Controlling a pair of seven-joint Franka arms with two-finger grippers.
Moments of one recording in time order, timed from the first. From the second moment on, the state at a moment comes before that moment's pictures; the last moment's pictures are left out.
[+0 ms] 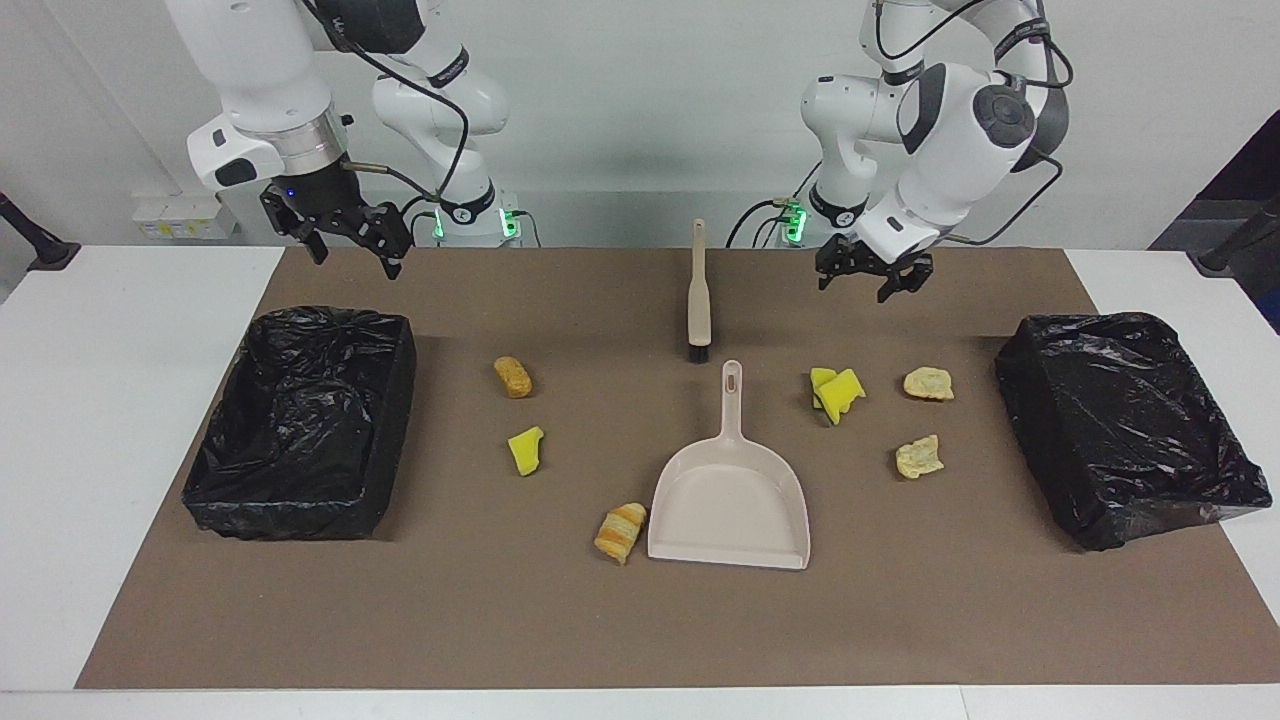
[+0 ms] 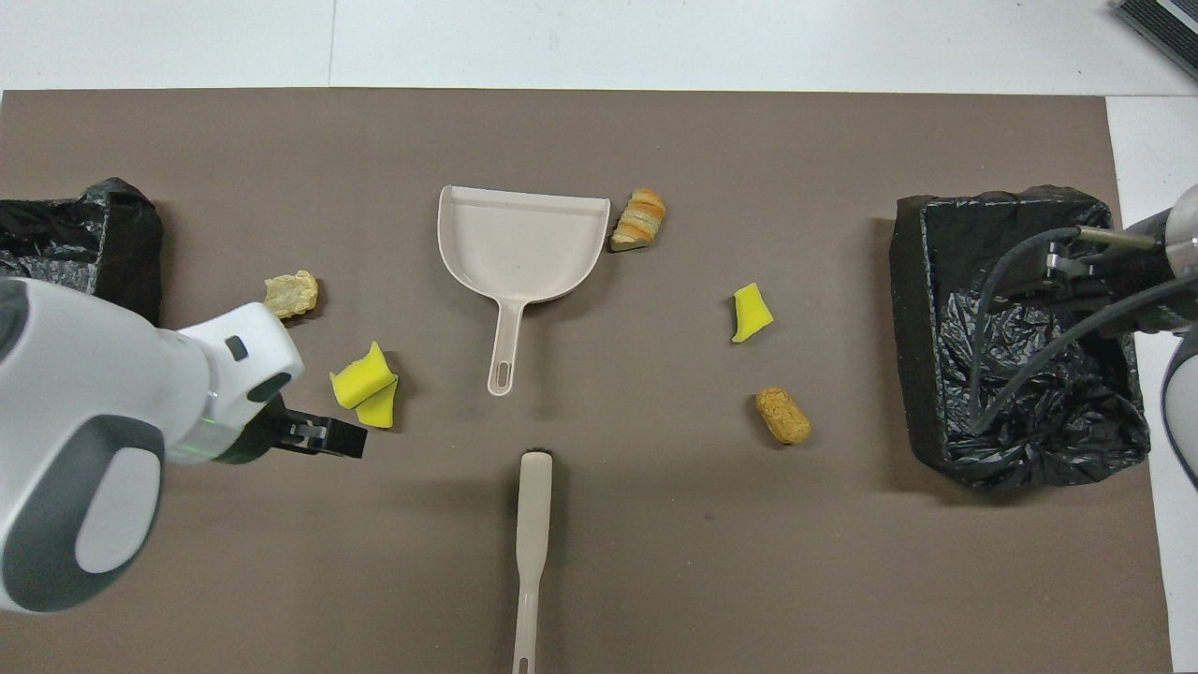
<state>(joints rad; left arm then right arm) -0.34 -0.20 0.02 -2.20 -0.20 1.86 -0.01 -0.09 0.02 0.16 -1.52 -0.04 1.51 0.31</state>
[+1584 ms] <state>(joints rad) -0.87 -0.33 -0.12 -2.65 -0.21 2.33 -0.55 0.57 0.60 0.17 -1.32 -0.15 1.95 0.87</state>
